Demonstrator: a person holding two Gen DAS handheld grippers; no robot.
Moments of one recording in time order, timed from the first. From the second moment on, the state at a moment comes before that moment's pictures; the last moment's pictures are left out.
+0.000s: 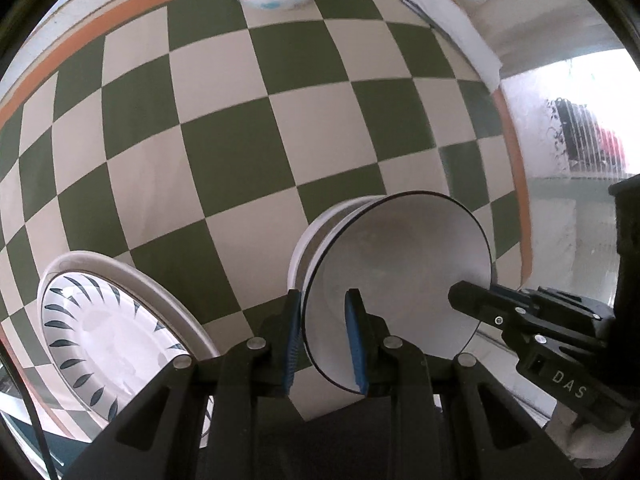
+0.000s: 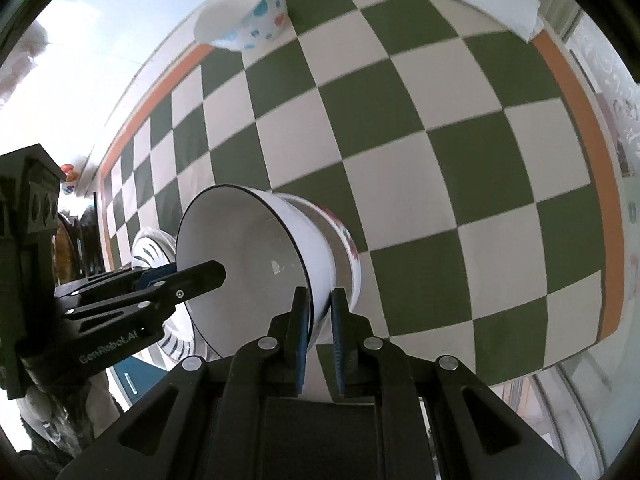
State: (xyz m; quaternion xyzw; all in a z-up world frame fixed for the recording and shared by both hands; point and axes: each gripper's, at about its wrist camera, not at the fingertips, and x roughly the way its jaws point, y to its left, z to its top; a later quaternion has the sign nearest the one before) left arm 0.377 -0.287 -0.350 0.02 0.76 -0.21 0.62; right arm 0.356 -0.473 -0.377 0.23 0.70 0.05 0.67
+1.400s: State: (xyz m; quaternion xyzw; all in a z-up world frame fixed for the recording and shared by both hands) left arm 0.580 -0.250 -0.324 -0.13 0.70 -0.10 0.70; right arm 0.559 -0.527 -0.340 0.28 0.62 0.08 0.73
